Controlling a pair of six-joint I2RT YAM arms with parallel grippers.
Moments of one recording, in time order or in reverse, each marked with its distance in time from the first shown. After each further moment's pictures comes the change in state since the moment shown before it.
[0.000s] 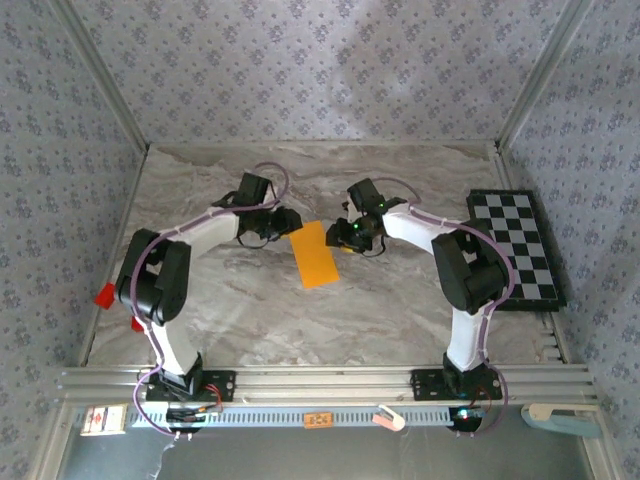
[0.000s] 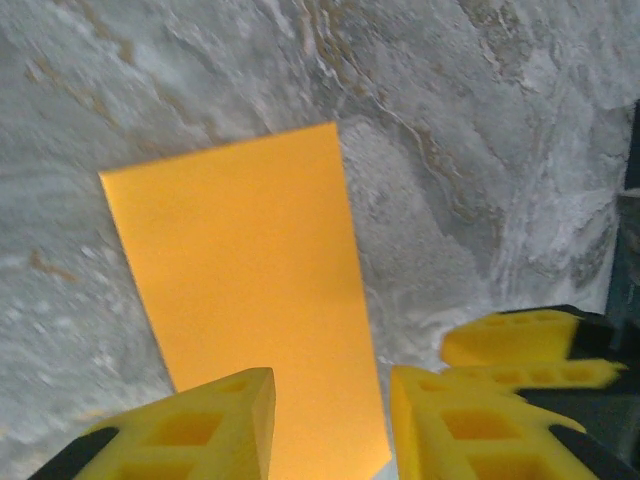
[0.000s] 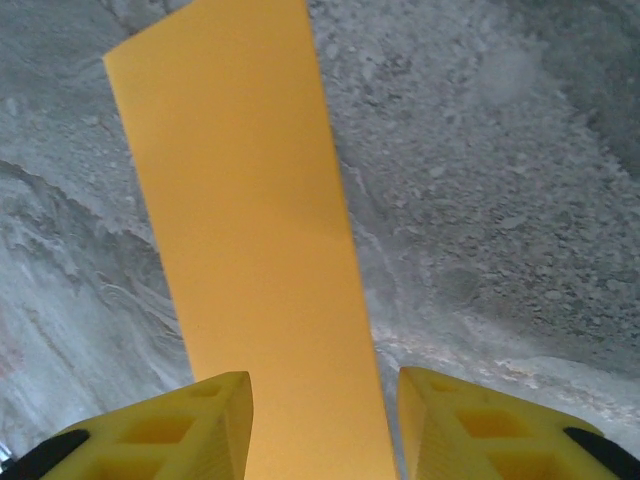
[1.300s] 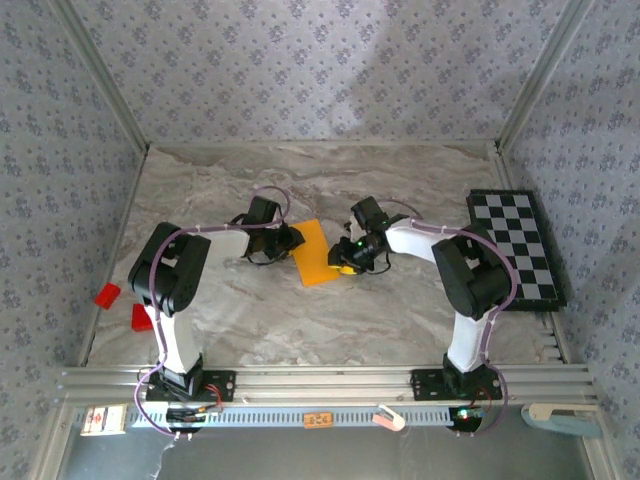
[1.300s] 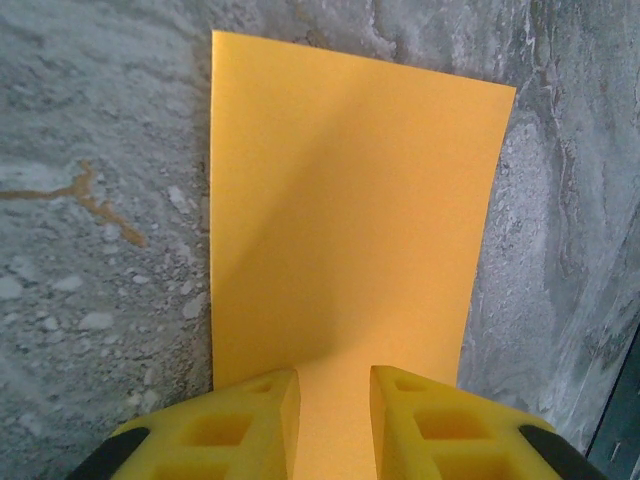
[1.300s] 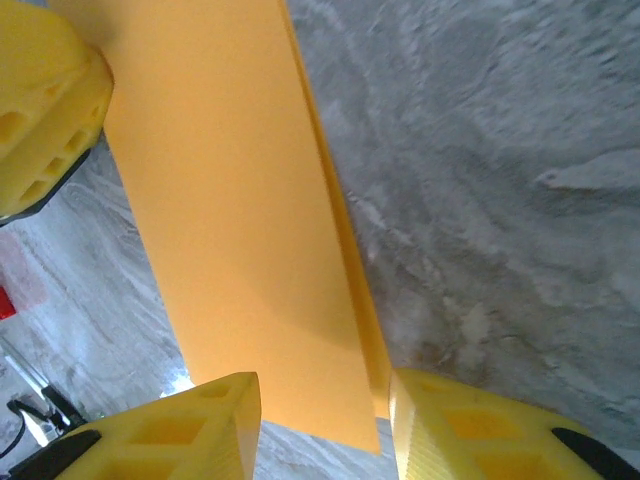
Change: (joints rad) left arm -0.031 0.109 -0.159 0.270 -0.058 -0.276; right arm 0.017 -0.048 -0.173 0.064 -0.136 0.059
